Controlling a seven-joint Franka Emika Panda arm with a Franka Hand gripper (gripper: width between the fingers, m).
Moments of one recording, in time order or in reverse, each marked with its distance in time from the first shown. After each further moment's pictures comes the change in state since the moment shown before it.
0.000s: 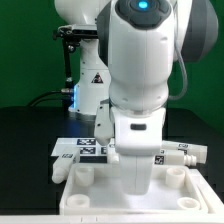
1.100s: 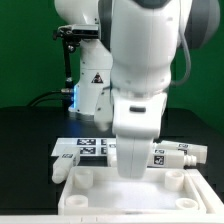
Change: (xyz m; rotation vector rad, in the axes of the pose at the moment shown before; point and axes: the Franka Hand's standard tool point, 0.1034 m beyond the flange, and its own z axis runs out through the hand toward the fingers) arm 0.000 -0.018 -0.041 -0.040 -0.032 0.101
